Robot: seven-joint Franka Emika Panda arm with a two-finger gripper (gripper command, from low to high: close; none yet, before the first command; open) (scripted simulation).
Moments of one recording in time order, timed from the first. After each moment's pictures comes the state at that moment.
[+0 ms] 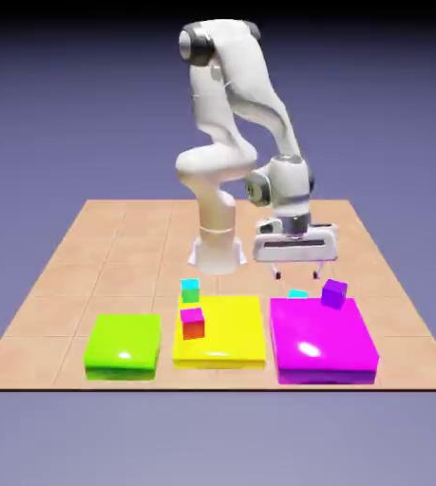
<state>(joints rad) 0.63 -0.14 -0.04 -2.92 -0.05 2.93 1.71</state>
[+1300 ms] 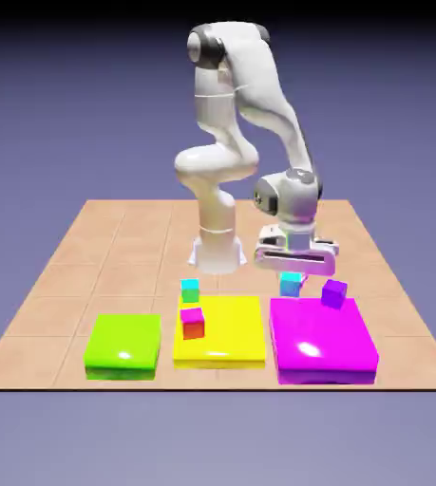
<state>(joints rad) 0.34 -0.11 0.12 -2.80 0.03 2.70 1.39</state>
